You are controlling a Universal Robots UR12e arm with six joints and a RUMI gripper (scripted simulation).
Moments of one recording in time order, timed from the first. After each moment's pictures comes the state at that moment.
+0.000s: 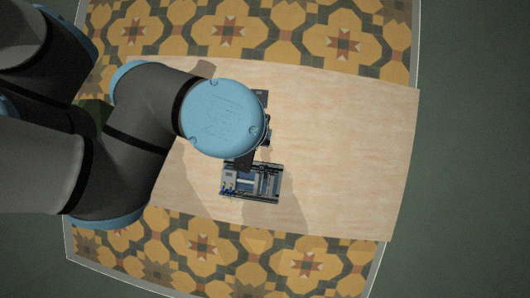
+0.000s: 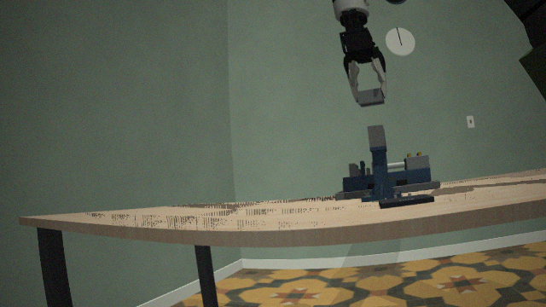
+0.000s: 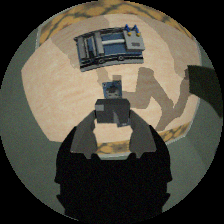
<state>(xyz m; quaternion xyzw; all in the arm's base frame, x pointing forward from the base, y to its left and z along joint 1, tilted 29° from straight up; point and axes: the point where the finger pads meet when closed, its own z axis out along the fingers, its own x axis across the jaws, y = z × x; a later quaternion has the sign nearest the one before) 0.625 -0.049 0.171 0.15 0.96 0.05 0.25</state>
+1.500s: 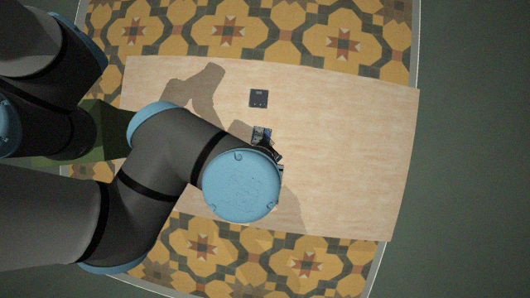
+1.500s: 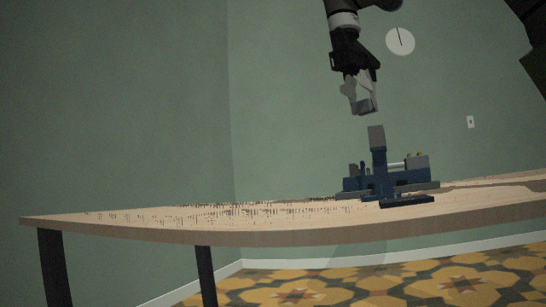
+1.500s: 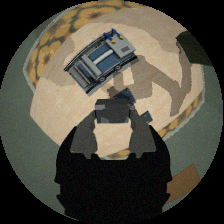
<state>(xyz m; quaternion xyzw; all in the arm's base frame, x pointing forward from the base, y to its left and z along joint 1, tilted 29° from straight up) 0.634 -0.125 0.169 0.38 0.89 0.11 0.23</state>
